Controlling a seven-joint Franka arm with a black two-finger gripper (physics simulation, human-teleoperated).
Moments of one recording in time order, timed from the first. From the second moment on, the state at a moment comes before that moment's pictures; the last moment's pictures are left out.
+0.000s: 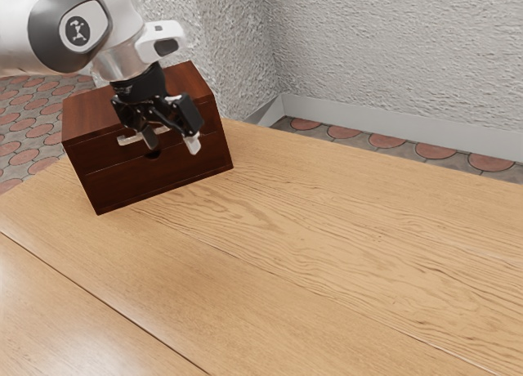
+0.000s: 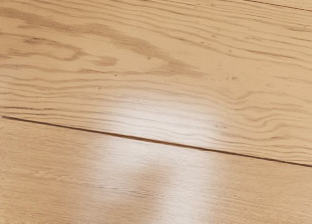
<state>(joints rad) -0.17 0.05 0.37 -1.41 -0.06 1.61 0.04</state>
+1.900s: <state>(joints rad) 0.21 0.46 0.39 -1.12 -0.16 1.99 1.23</state>
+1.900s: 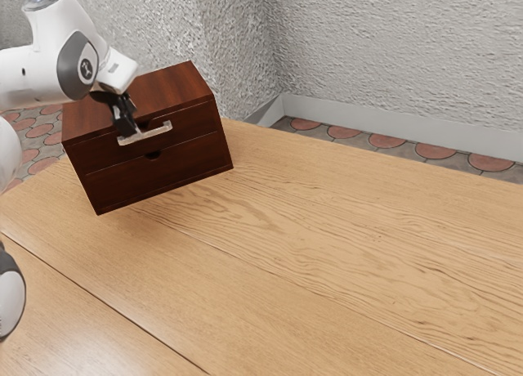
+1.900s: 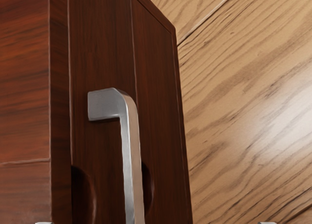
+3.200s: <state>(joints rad) 0.22 0.54 0.40 -1.11 -0.17 2.03 1.15</state>
